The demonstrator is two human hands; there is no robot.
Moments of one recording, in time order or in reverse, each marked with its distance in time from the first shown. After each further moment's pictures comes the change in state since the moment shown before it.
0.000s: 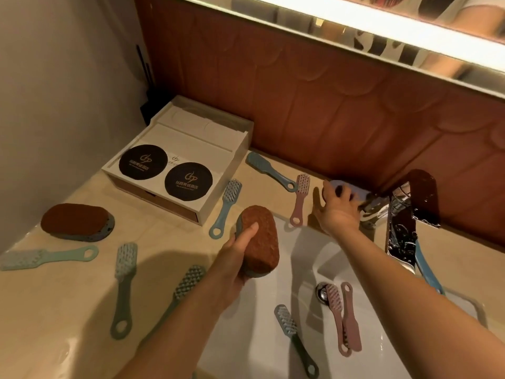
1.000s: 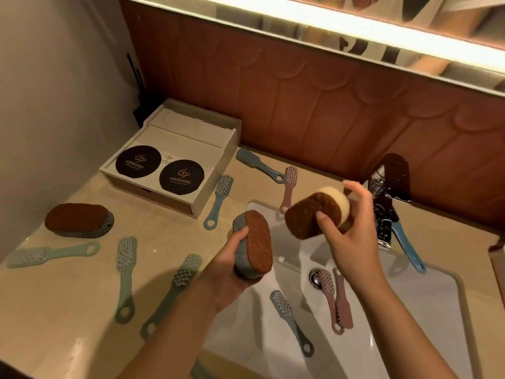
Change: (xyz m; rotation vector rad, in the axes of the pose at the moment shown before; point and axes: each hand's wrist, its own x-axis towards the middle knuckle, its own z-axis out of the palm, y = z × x) left_hand -0.038 -0.011 0.009 -0.195 -0.134 -0.122; right_hand -0.147 0.013 -0.058 1.004 0.294 -0.272
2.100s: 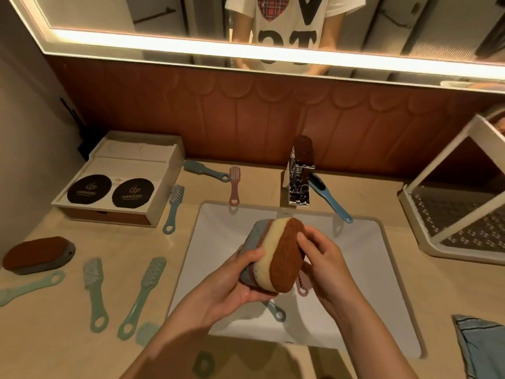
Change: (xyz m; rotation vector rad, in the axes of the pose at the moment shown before) left_hand -0.056 -0.070 0.040 0.399 -0.417 -0.128; right_hand -0.109 0.003 -0.071 0.494 -0.006 0.462
